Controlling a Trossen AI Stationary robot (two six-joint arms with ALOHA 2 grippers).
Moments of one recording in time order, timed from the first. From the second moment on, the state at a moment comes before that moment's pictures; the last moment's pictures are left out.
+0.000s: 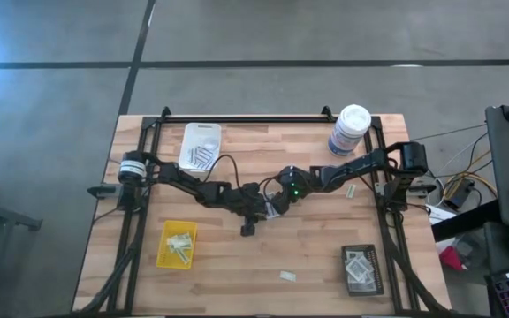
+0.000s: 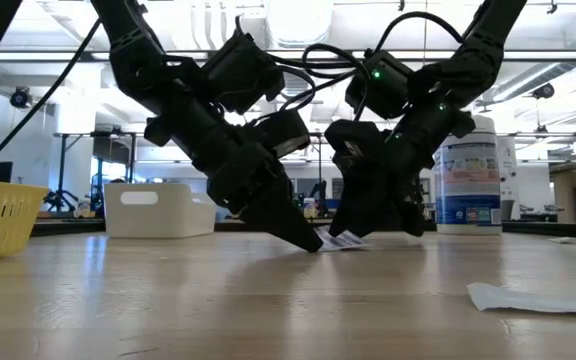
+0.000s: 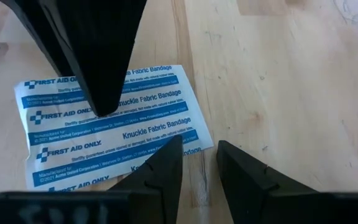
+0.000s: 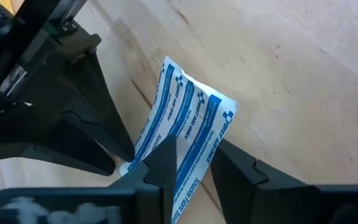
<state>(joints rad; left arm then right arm) -0.05 1.95 0.93 0.29 0.07 -0.02 -0.09 1.80 0.78 0.17 -0.17 0.80</state>
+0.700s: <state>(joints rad) -0.05 1.92 0.93 0.29 0.04 -0.03 -0.07 1.80 0.78 0.17 -0.23 0.80</state>
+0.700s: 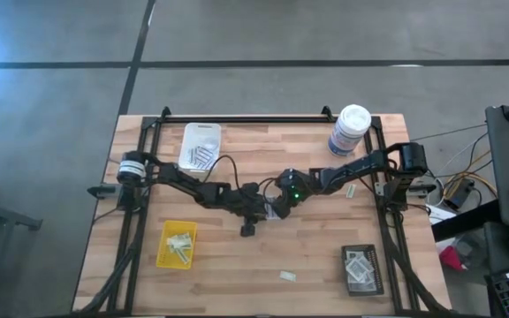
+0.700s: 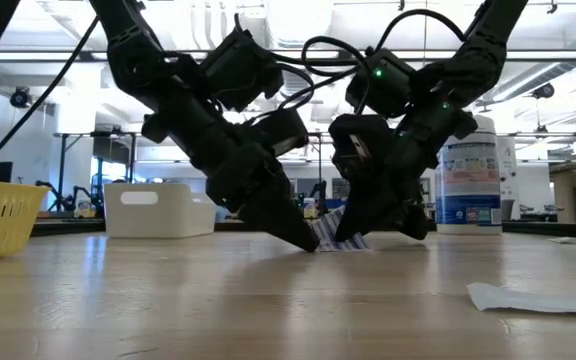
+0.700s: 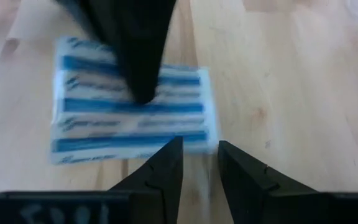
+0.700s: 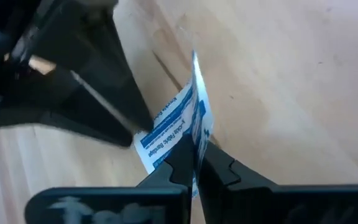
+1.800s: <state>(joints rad) -0.07 1.67 0.93 0.12 0.14 -0.03 0.27 1.50 0.78 -0.05 0.14 0.75</state>
